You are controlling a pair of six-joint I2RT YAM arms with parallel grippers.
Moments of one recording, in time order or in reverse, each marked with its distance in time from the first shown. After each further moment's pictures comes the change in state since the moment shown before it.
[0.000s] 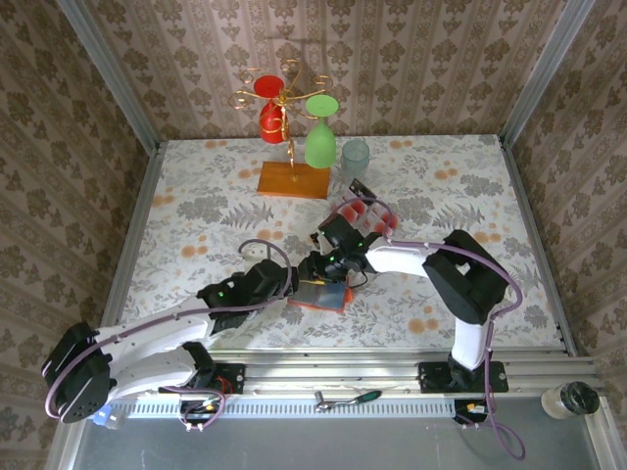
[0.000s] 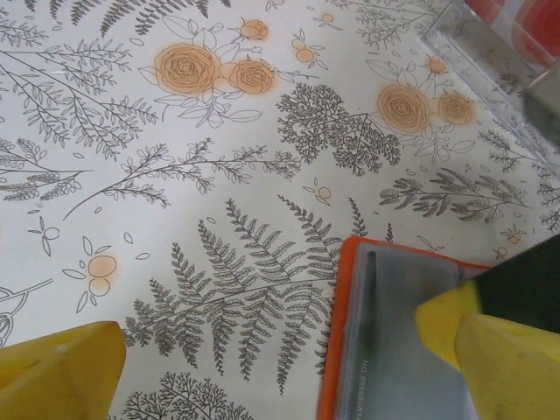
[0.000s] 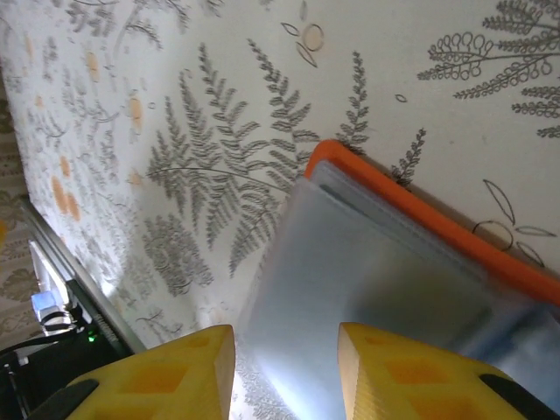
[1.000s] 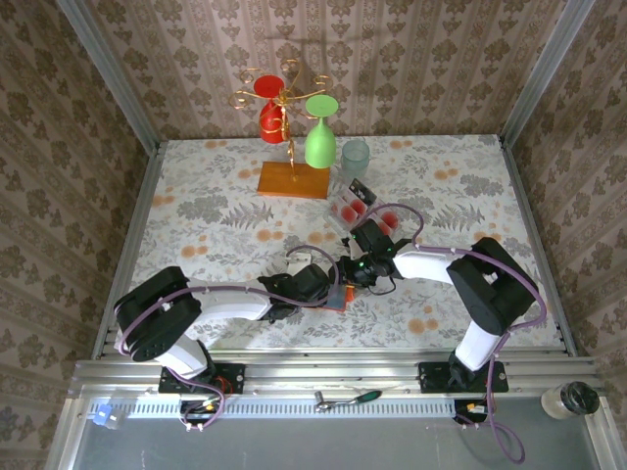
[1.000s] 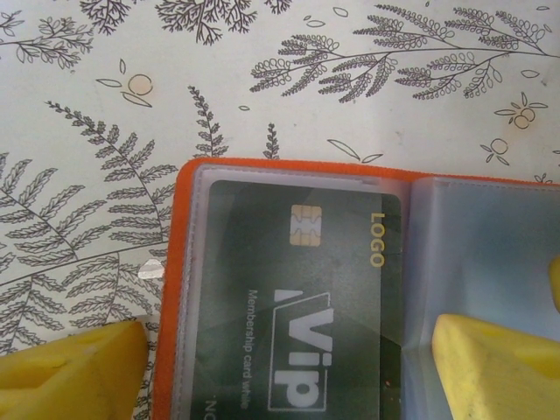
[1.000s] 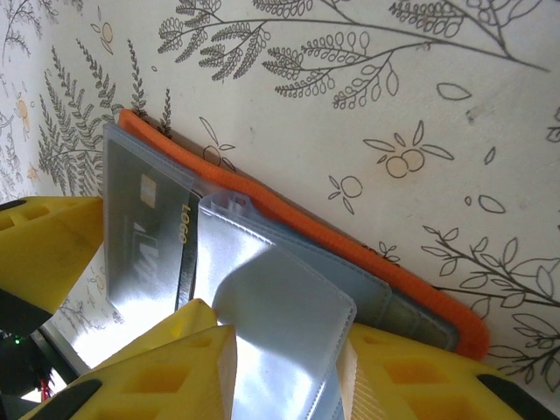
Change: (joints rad) left arm -0.119 0.531 0.155 0.171 0.077 -0.016; right arm -0.121 -0.164 -0.227 -0.016 0.035 -0.098
